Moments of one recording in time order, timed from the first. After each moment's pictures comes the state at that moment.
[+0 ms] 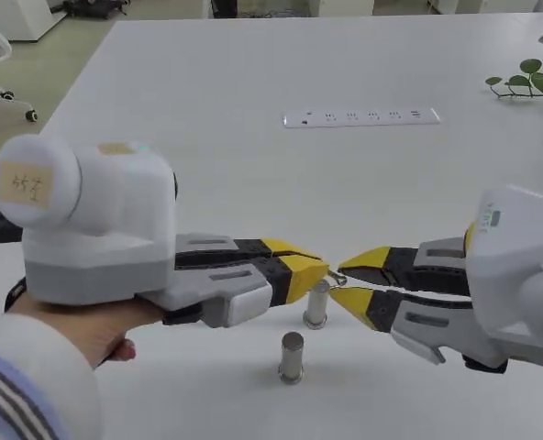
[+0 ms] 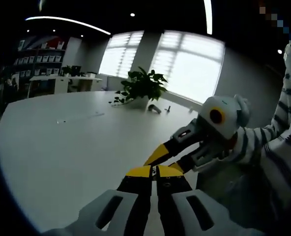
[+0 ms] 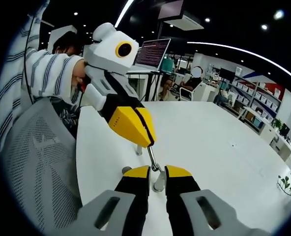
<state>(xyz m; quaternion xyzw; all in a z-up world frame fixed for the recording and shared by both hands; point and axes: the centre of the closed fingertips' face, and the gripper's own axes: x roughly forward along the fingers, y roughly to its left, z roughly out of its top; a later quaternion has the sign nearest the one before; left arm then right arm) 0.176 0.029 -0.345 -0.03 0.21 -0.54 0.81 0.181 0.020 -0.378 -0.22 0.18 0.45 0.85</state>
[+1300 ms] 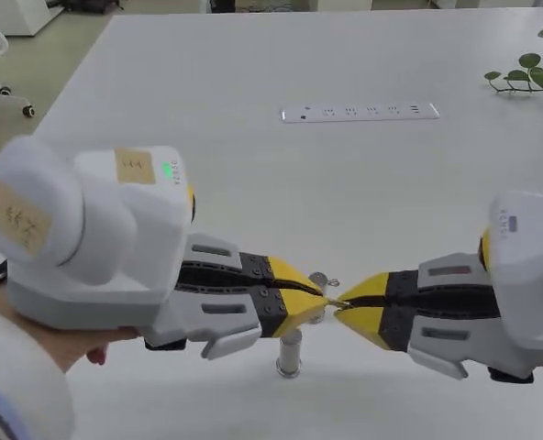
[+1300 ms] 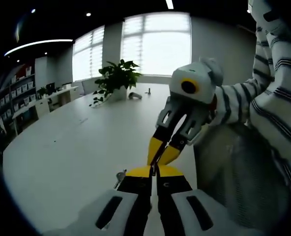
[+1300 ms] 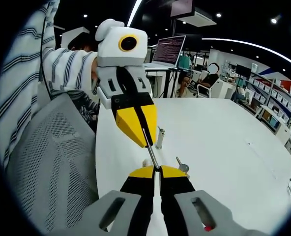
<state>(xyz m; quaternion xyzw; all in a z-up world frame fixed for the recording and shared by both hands) 0.146 0.029 -0.358 0.13 0.19 -0.61 0.76 0.149 0.022 -0.387 -0.22 0.20 0.52 0.80</state>
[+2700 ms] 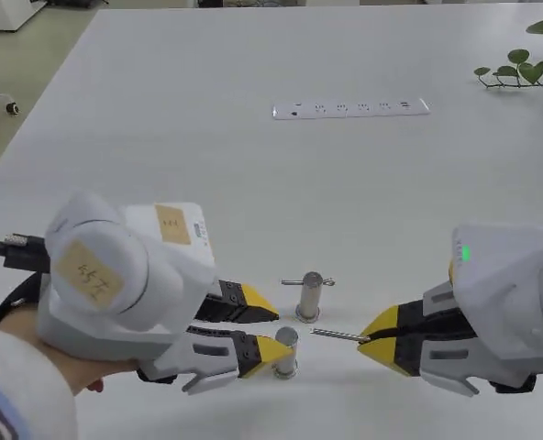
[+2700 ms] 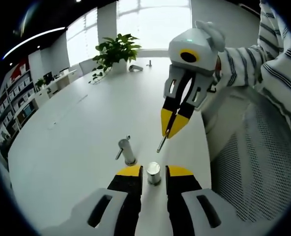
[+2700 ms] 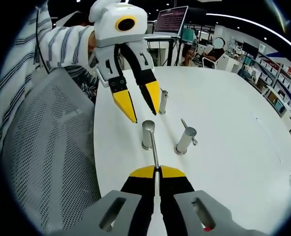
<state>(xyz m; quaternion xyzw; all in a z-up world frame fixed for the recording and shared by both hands) 0.156 0.050 -0.420 0.22 0.26 -0.58 0.74 0.146 -0.007 -0.443 -0.27 0.32 0.51 0.76</state>
